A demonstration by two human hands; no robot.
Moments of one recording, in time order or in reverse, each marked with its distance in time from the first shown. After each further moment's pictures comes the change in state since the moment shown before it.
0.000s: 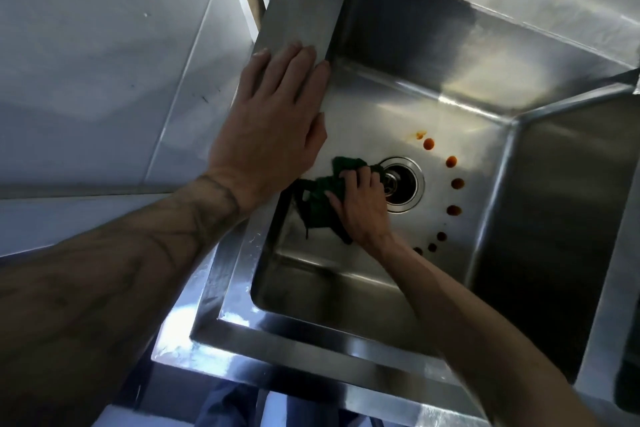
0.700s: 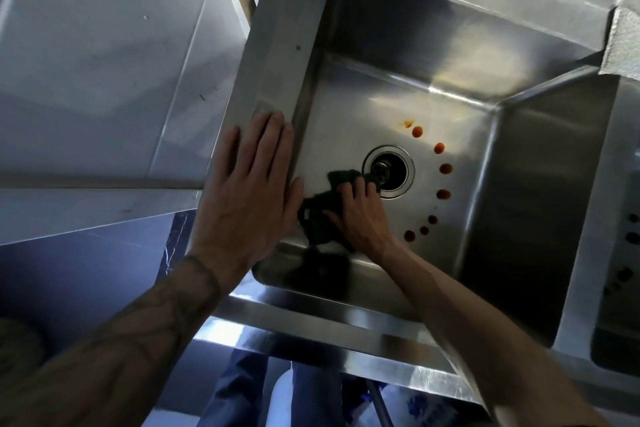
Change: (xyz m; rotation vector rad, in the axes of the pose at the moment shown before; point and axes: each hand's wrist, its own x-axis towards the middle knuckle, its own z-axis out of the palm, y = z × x) left_hand -0.097 0.028 -0.010 0.116 -0.104 -0.054; right_hand -0.045 0.005 -0.001 -0.051 -0.090 -0.047
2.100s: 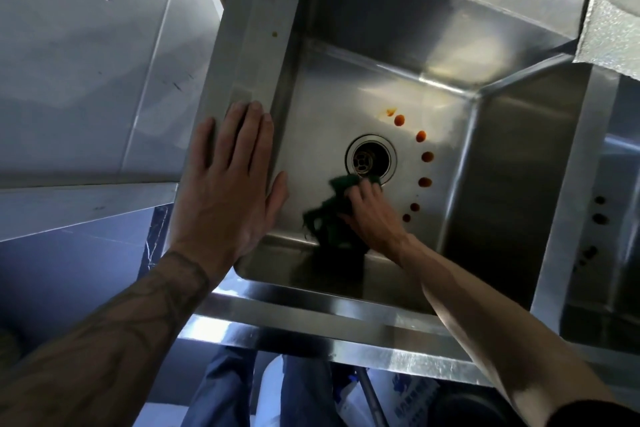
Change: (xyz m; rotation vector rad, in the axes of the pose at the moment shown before) left_hand 0.002 0.005 -0.009 0.027 -0.024 0.005; right_hand -0.032 0.047 -0.014 0.119 -0.182 -0.033
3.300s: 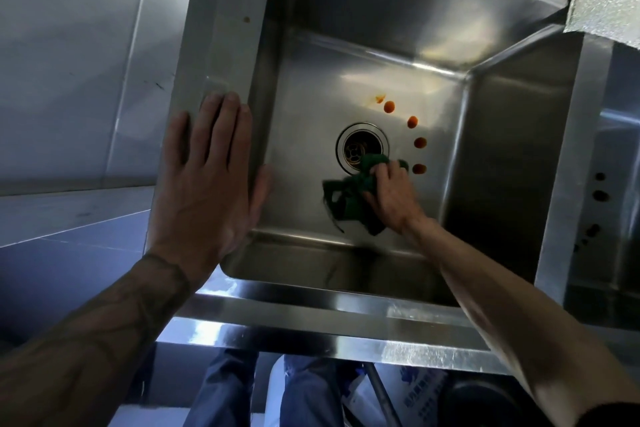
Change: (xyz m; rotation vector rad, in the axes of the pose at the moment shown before) left_hand -0.002 0.000 0.006 -0.041 0.020 0.009; right_hand -0.009 0.041 -0.011 0.135 0.091 0.222
